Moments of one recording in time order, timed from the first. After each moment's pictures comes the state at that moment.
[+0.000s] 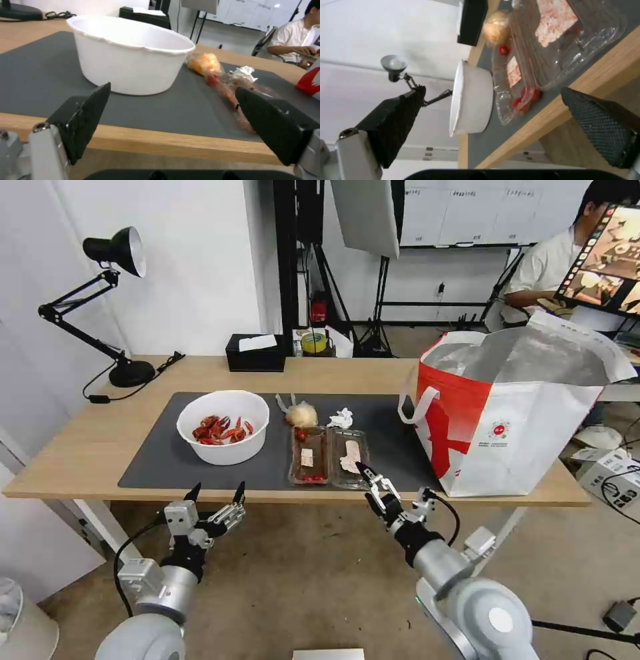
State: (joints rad) left arm 1.65 -1.26 -0.54 -2.23 -0.47 0.11 -0.09; right arm -1.39 1.32 0.29 2.21 1.56 -0.21 0.41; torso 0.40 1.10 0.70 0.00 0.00
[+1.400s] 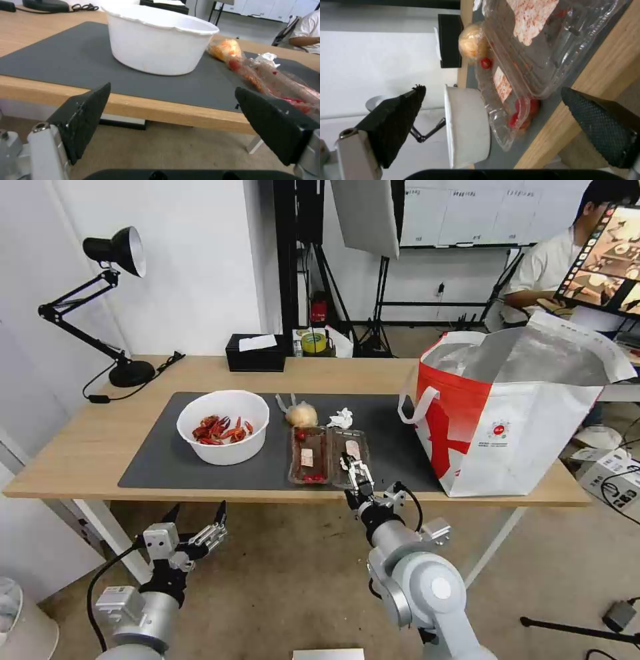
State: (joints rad) left arm 1.77 -1.28 -0.60 -2.25 -0.45 0.06 -0.09; right arm -1.29 1.52 0.21 2.11 1.52 -0.06 0.58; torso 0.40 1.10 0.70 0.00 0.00
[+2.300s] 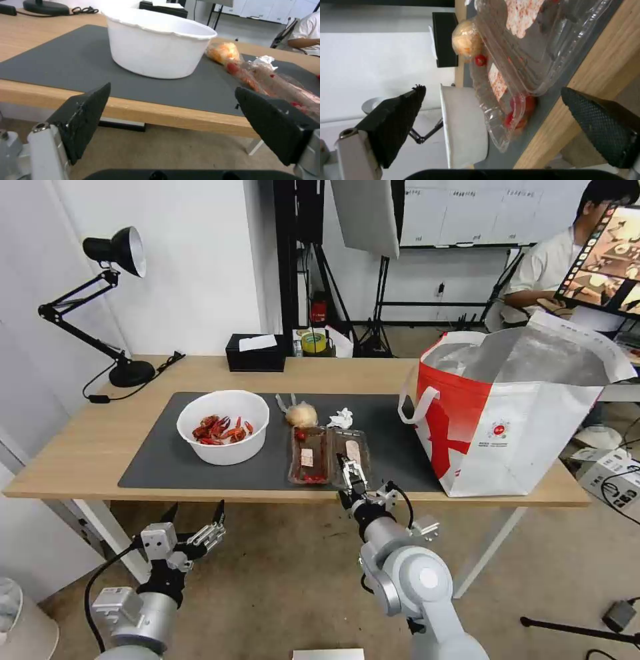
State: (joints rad) left arm 1.78 -1.28 -0.61 -2.27 -0.45 0.06 -0.09; right arm -1.28 1.55 0.21 2.08 1.51 -0.06 0.58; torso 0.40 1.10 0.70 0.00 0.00
